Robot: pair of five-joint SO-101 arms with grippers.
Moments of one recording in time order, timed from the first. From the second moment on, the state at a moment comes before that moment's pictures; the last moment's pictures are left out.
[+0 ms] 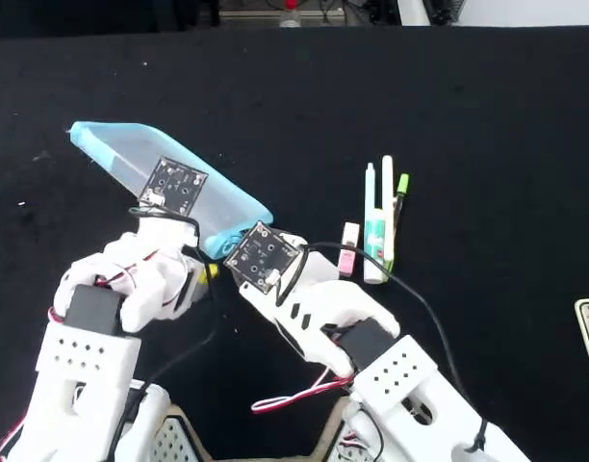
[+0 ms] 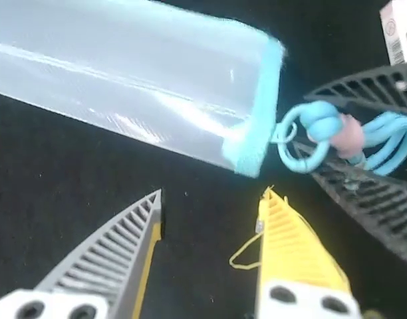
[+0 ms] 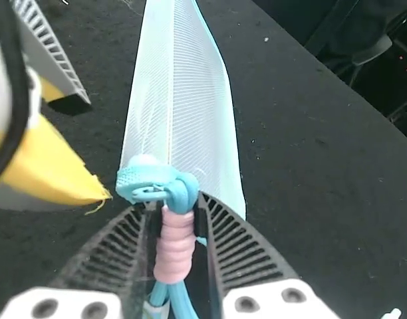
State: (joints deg) left arm 6.0 -60.3 52.5 69.3 -13.3; right arm -37.3 -60.7 76.2 22.2 18.9
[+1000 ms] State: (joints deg) left arm 5.9 -60.3 55.2 64.0 -6.8; right arm -37.2 -60.7 76.2 22.2 18.9
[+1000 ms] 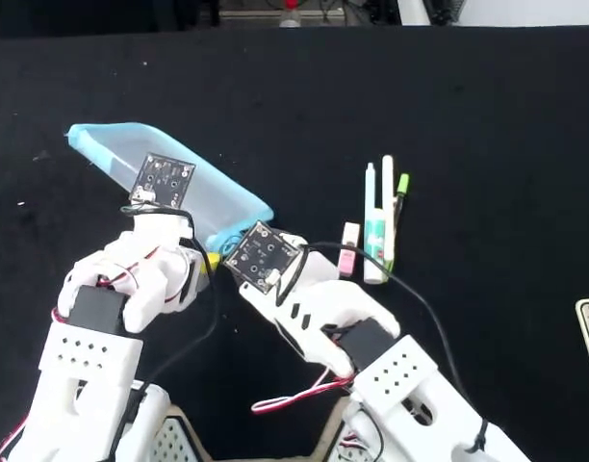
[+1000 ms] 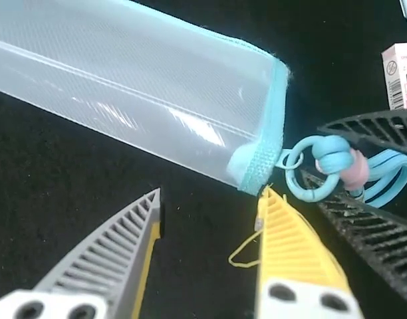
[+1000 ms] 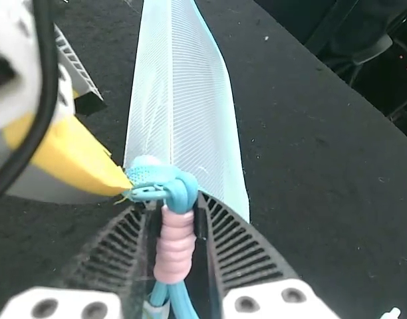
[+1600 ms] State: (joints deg) left arm 6.1 -60.3 59.3 56.1 -6.8; right arm -37.0 -60.7 76.2 22.1 18.9
